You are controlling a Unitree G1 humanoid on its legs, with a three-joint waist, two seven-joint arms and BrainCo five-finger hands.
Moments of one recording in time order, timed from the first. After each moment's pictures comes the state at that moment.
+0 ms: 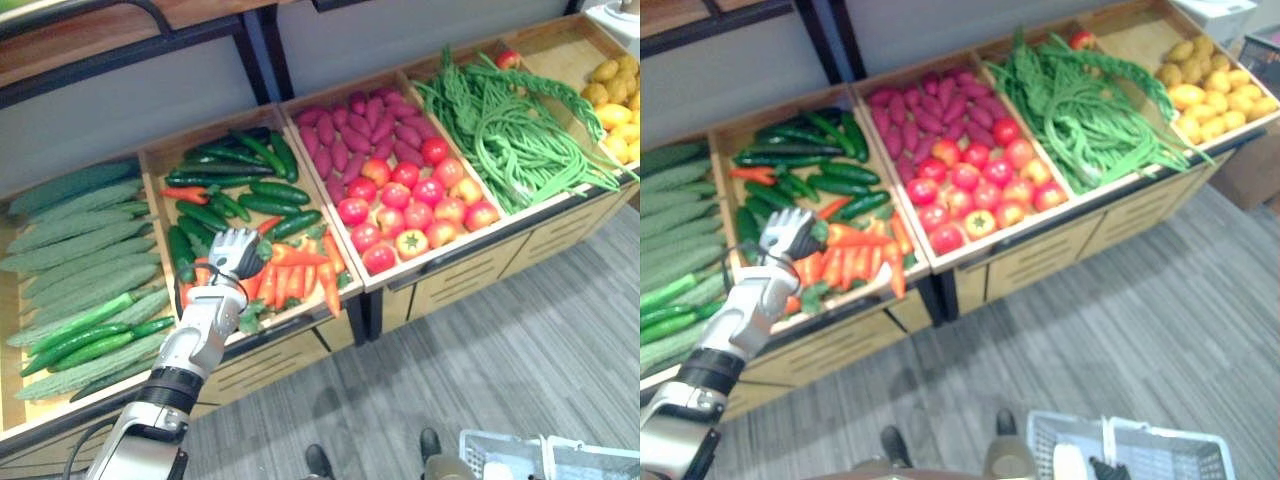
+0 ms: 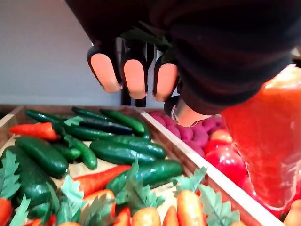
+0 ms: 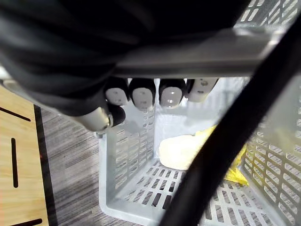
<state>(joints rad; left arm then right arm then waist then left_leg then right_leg) -0.40 0.57 -0.18 0.39 0.84 -0.05 0.27 0.15 -0.21 -0.42 1.07 -0.24 -0.07 -0.12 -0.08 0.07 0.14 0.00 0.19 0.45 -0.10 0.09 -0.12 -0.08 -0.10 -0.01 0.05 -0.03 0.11</state>
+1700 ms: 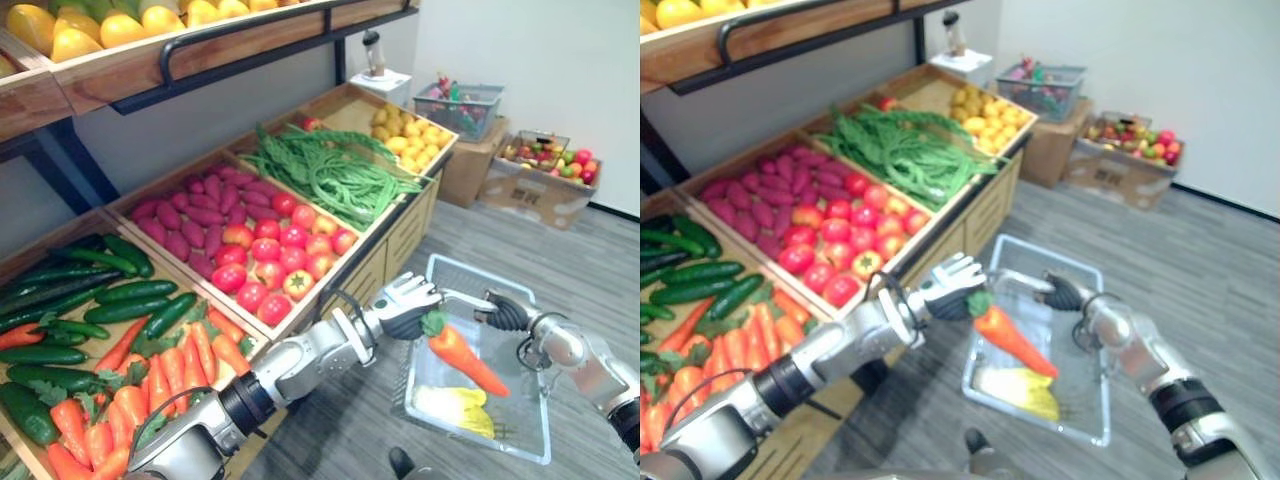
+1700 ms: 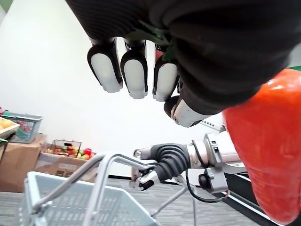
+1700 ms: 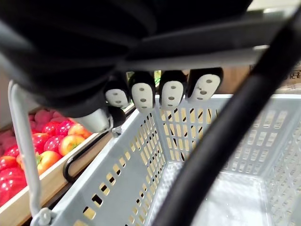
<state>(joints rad) -0.49 0.39 -0.79 0.03 0.67 -0.30 0.13 -0.27 -0.82 0.39 0.35 -0.31 -0.18 0.20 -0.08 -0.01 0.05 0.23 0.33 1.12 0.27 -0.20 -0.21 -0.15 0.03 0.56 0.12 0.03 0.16</state>
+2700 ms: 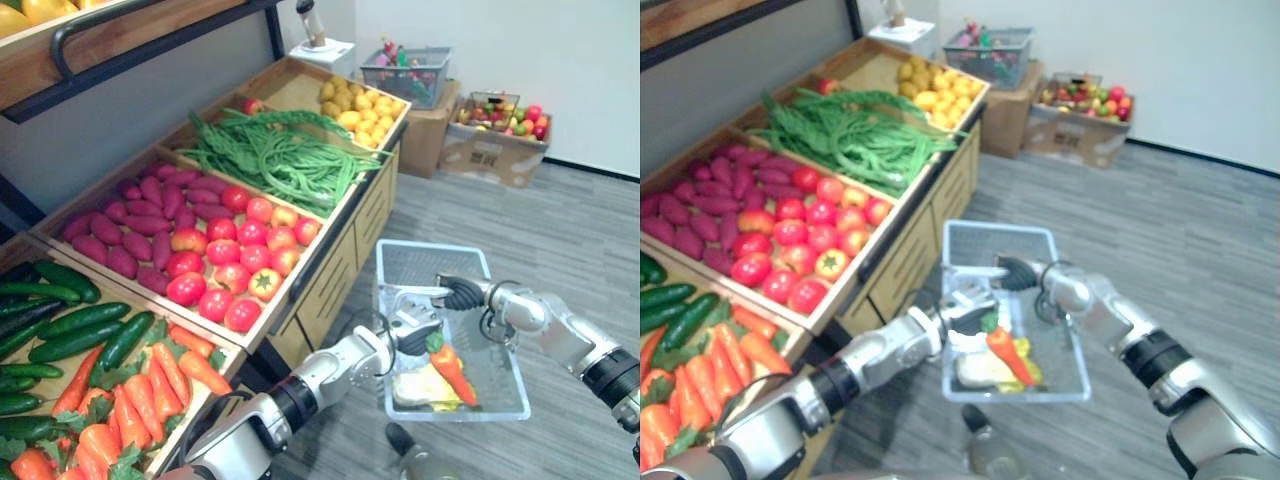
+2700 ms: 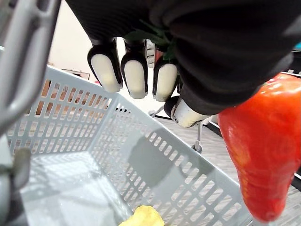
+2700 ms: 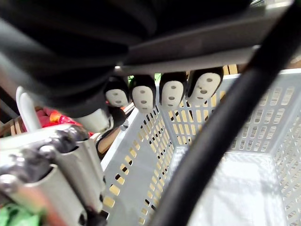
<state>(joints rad) -0.53 0.14 -0.82 0.53 0.85 -0.21 0.10 -0.53 -0.81 0.64 0.28 -0.23 -0.17 0.27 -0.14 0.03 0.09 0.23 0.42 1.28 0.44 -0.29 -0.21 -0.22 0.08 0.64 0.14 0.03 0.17</state>
